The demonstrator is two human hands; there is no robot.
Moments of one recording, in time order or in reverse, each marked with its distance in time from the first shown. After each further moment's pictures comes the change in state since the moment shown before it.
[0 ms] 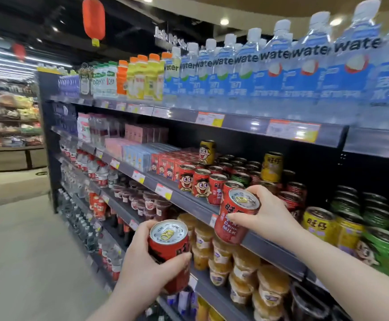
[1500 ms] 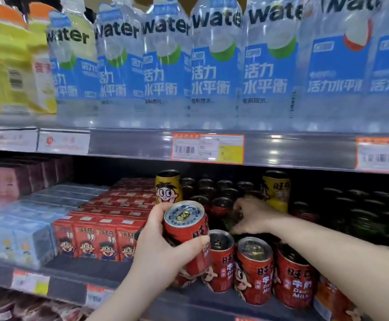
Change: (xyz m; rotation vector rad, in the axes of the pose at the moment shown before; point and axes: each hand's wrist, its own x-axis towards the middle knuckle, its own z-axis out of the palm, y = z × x) left_hand 0.338 -0.032 0.066 -0.176 -0.527 0.215; right_hand 0.258 0.063 0.035 -0.643 -0.002 0.522
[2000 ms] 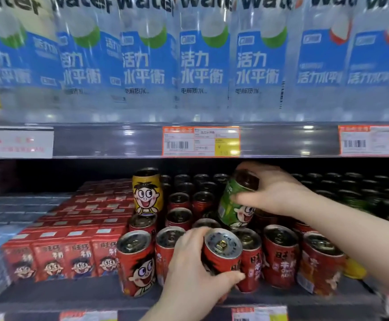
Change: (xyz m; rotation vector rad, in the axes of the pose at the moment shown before) left_hand -0.005 -0.035 0.043 0.237 -0.344 0.160; right_hand -0.076 -0.020 -0.063 0.124 0.266 0.071
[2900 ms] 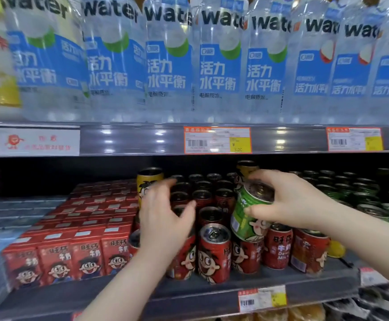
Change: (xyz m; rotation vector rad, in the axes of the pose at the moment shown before) left_hand 0.041 -0.011 -0.065 0.143 0.407 0.164; right_hand -0.052 -0.018 0.000 -0.063 0.097 -0.010
